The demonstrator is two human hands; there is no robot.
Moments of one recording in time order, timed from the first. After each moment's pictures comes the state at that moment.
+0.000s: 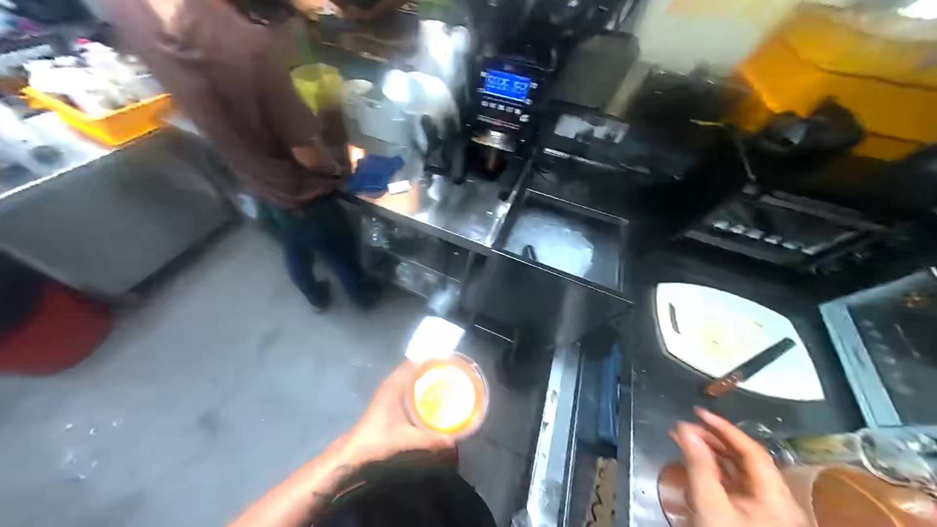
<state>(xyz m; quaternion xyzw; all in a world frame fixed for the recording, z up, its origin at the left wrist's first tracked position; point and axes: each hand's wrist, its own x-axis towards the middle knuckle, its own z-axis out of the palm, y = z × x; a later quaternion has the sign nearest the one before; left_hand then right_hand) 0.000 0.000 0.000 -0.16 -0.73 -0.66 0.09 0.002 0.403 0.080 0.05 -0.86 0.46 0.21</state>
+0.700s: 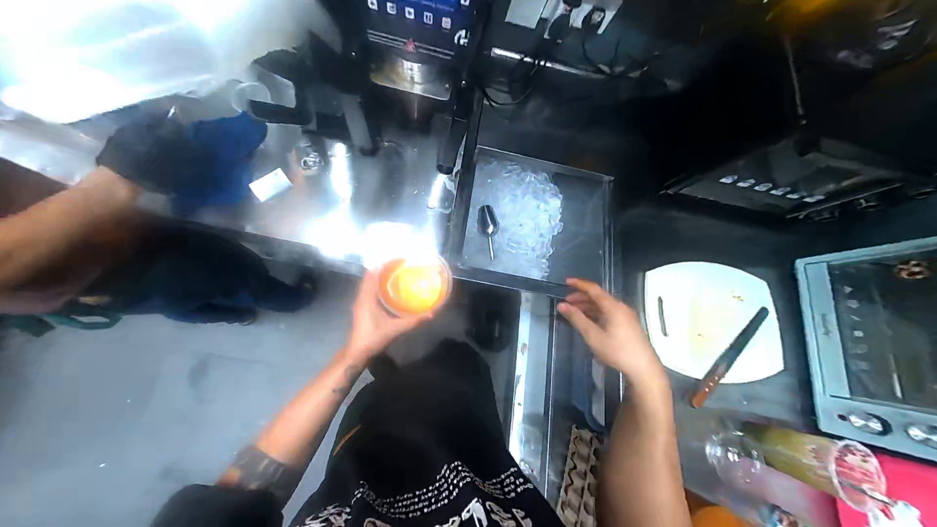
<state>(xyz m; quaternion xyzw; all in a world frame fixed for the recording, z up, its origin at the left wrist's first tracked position) -0.441 -0.022 -0.082 -0.06 -0.78 -0.62 0.09 -0.432 0.360 0.019 -0.03 -0.94 0.32 -0.13</state>
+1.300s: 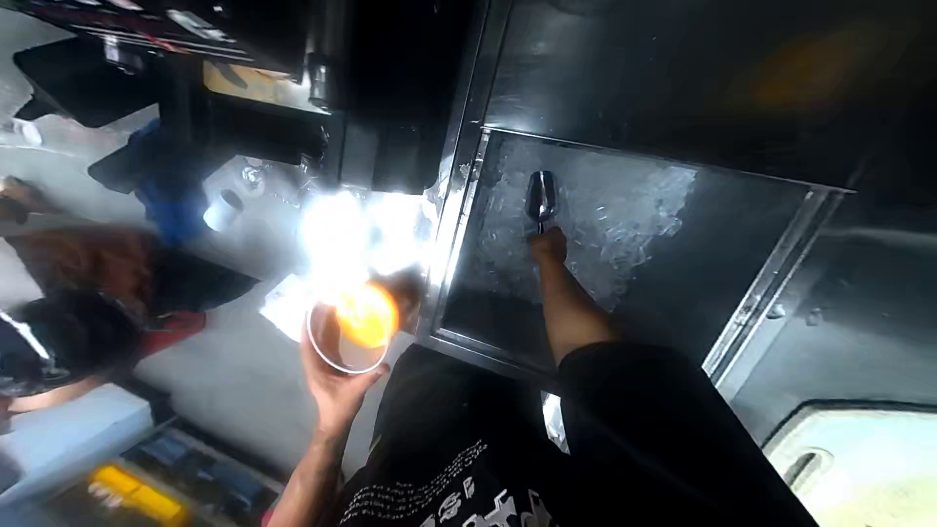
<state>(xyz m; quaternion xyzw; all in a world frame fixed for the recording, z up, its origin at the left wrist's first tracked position) -0.540 0.065 -0.108 0.19 -0.82 -0.52 0.11 -0.751 0.367 -0.399 -0.33 -0.81 0.26 -0.41</state>
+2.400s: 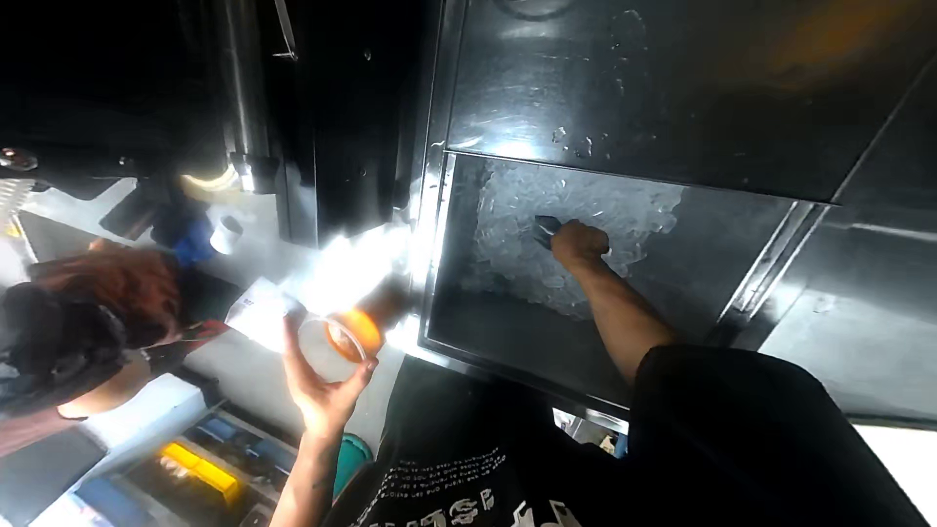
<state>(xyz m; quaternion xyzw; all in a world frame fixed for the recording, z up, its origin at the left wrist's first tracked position) -0.598 0.086 -0.069 0.11 -0.94 -0.30 0.09 -0.773 0.427 -0.344 -0.12 -0.87 0.08 -0.46</state>
